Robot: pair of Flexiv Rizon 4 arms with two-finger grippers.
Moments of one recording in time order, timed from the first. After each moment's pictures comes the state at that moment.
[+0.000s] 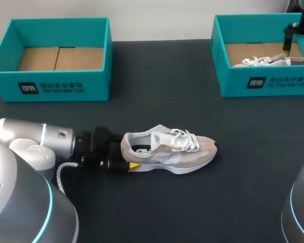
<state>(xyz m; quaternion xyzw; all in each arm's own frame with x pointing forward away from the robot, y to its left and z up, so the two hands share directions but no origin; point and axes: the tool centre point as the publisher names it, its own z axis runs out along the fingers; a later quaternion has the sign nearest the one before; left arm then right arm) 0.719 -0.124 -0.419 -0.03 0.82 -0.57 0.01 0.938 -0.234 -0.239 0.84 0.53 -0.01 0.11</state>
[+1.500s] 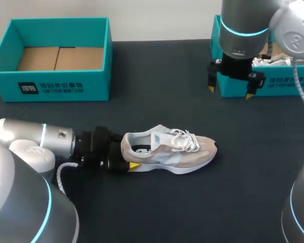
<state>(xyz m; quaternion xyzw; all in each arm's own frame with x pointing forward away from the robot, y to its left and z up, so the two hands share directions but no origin) 0.719 -0.124 -0.419 -0.03 0.82 -0.57 0.01 0.799 0.015 -0.239 0.81 0.57 0.05 0.09</state>
